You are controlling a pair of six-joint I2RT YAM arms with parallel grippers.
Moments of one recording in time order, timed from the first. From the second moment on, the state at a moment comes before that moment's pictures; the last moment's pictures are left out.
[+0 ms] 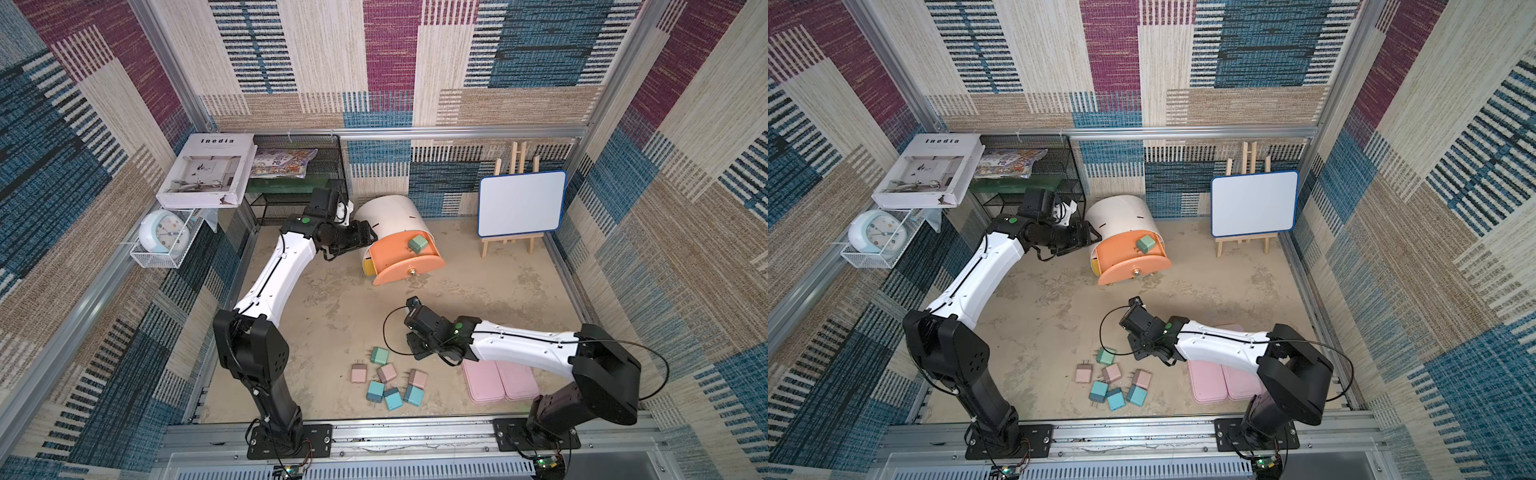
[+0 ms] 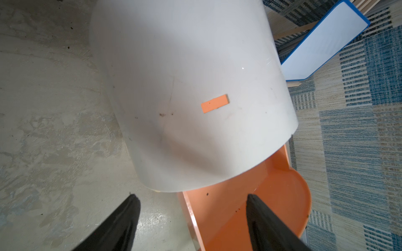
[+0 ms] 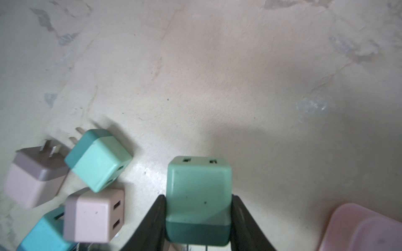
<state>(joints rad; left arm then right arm) -0.25 1.78 1.82 -0.89 0.41 -0.42 1.04 1.49 0.94 -0.48 0.22 0.52</state>
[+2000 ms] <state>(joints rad) -0.17 1.89 1.84 -0.83 0.42 -0.51 0.80 2.03 2.20 -1.04 0.12 0.22</state>
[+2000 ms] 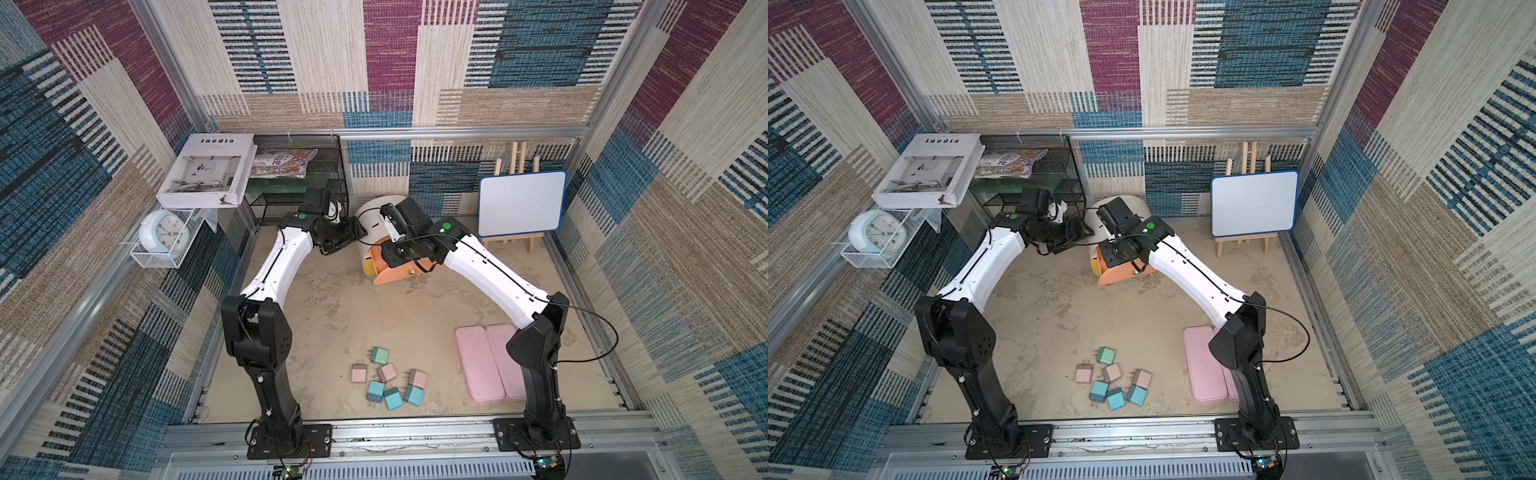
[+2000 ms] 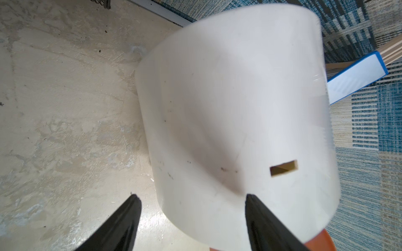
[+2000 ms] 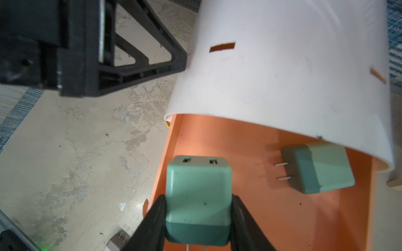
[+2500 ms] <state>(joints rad) -0.17 1.88 1.83 -0.81 0.42 -0.51 0.79 2.18 2.30 -1.00 0.13 0.22</state>
